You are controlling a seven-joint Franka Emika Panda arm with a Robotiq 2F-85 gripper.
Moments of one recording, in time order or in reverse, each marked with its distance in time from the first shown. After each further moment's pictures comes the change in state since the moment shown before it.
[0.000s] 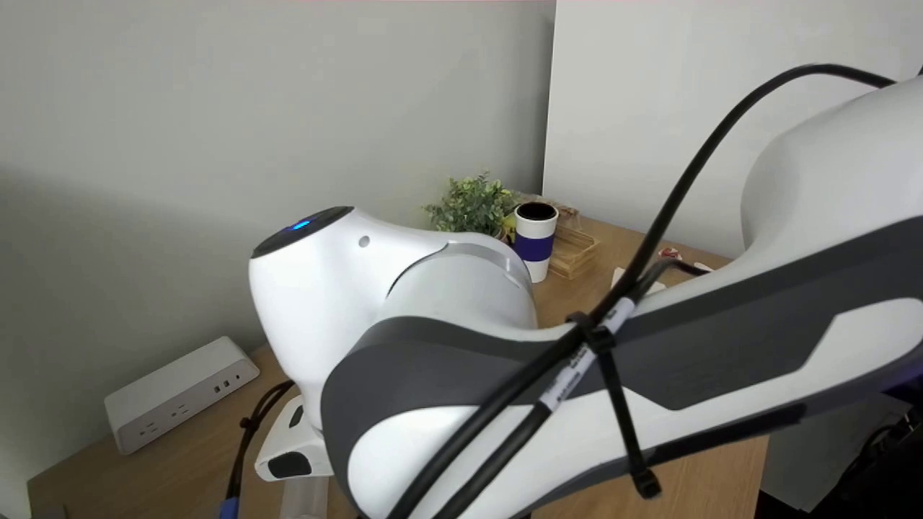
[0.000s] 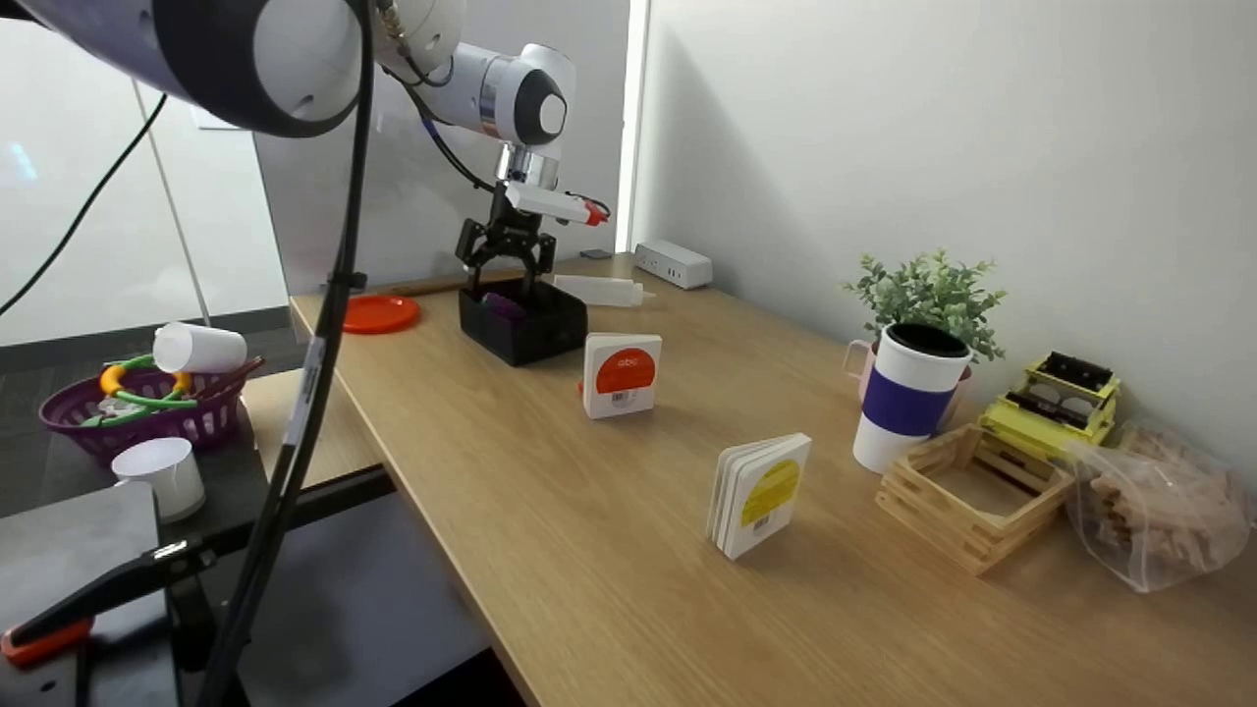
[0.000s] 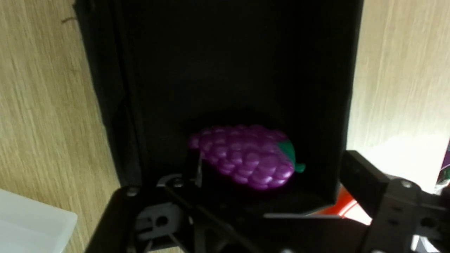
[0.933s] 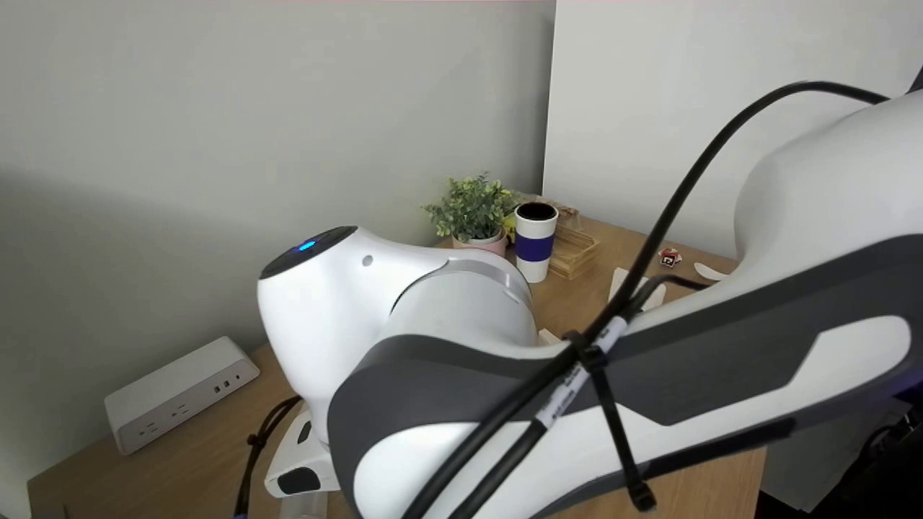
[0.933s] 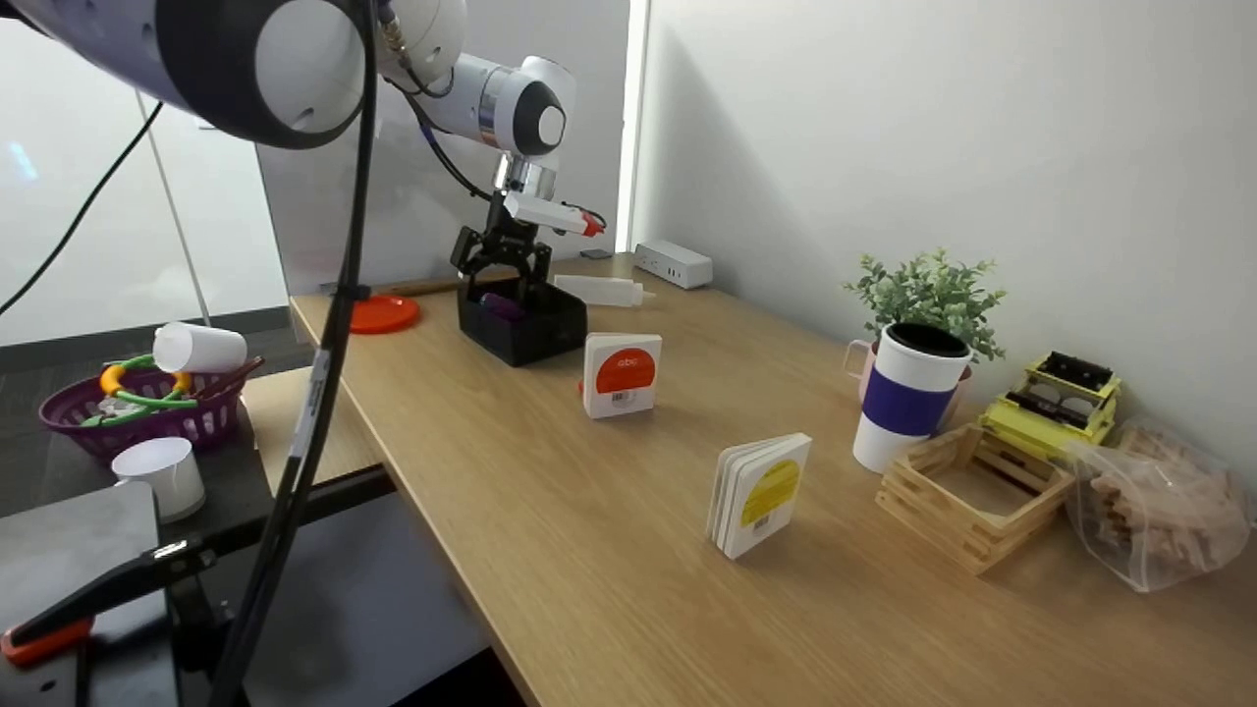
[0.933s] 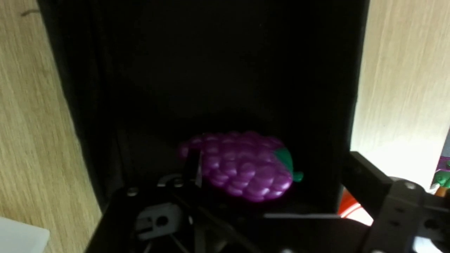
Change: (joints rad) arm -0.002 0.018 0.008 0.000 0.008 -0.011 -0.020
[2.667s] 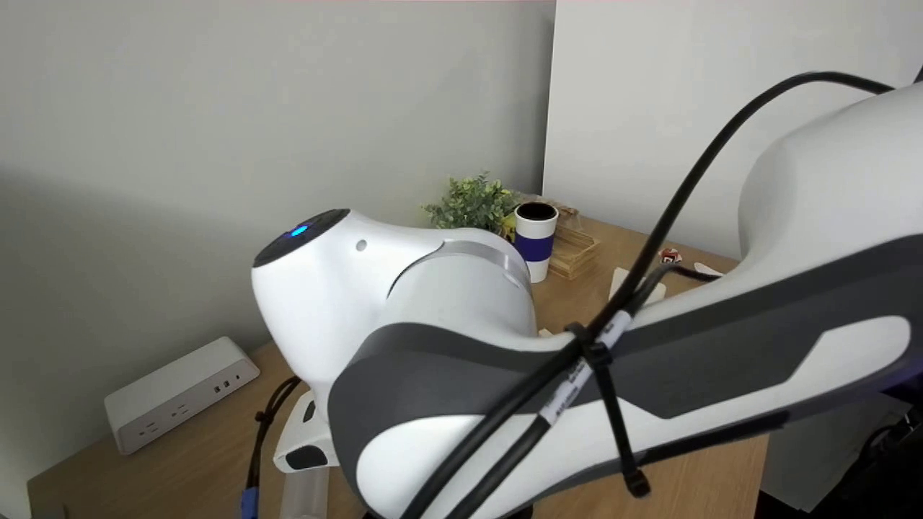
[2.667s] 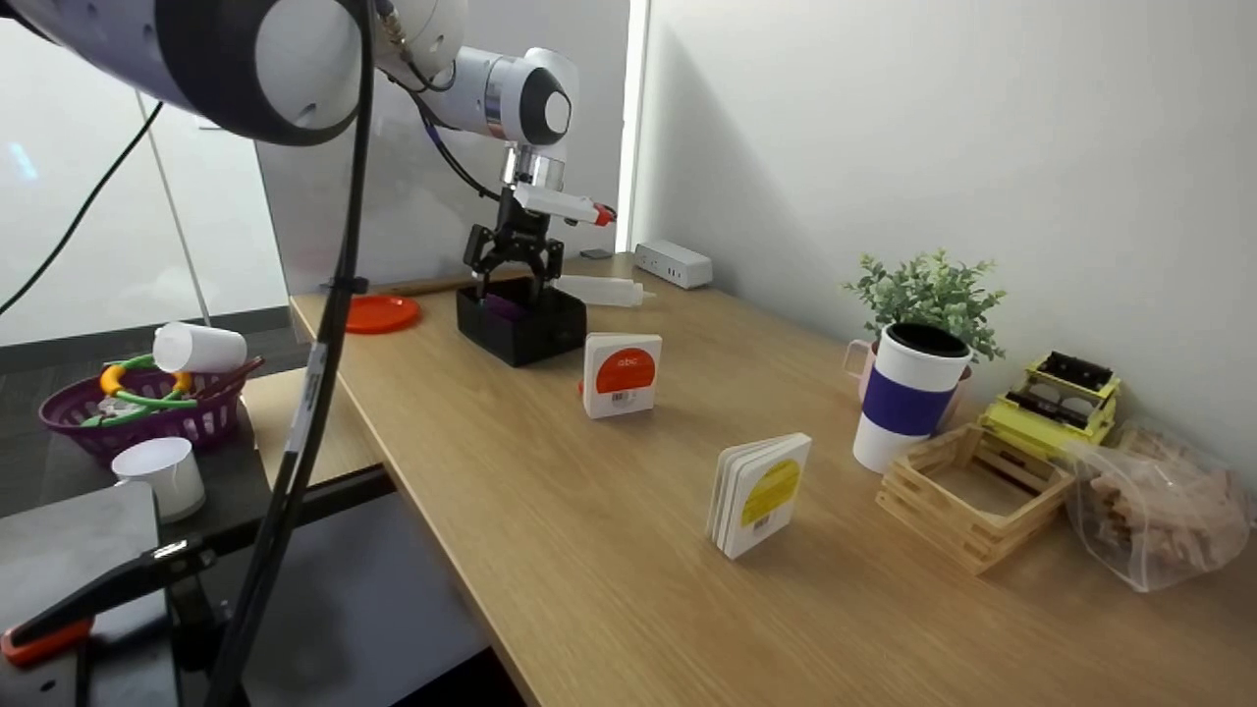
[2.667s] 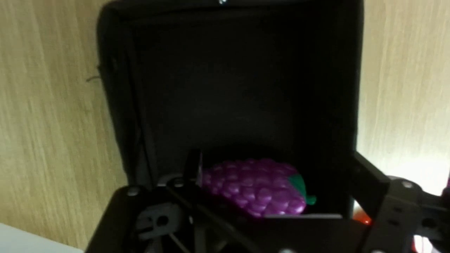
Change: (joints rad) arm 0.008 -0.001 -0.035 0.036 -0.052 -0.047 0.008
